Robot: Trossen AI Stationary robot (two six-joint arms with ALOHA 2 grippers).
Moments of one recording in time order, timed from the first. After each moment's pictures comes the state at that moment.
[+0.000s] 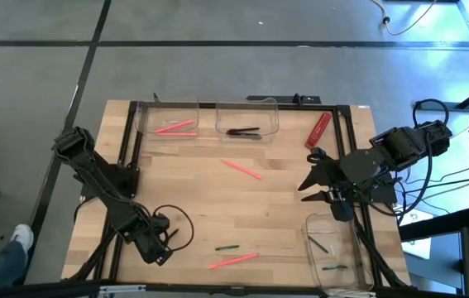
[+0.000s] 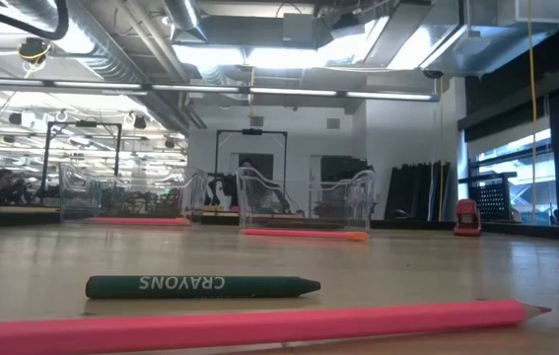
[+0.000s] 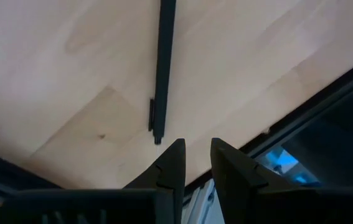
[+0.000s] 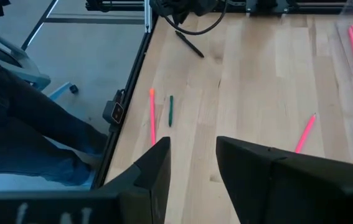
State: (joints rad) left arm -0.86 1.48 0.95 -0.75 0.12 -1.81; right arm 0.47 1.27 1.68 -1.12 0.10 0.28
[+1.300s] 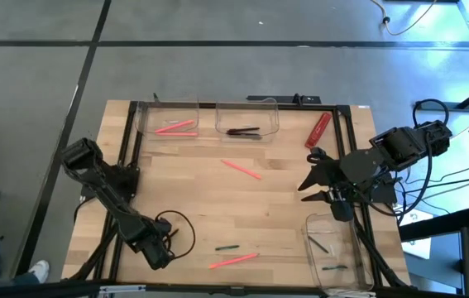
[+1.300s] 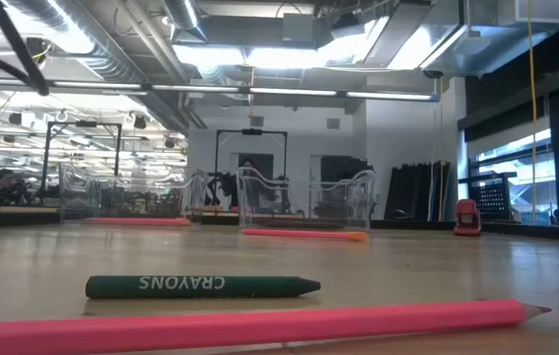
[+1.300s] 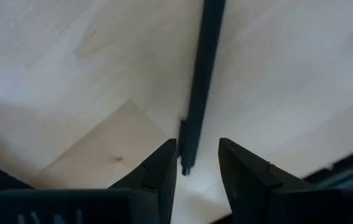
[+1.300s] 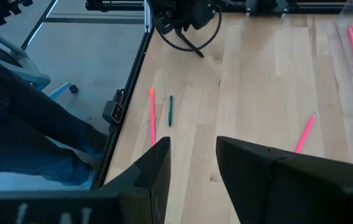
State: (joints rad) left arm -0.87 1.64 0.95 -0.74 0.14 -1.82; right arm 0.47 1.27 1.68 -1.12 0.10 0.28
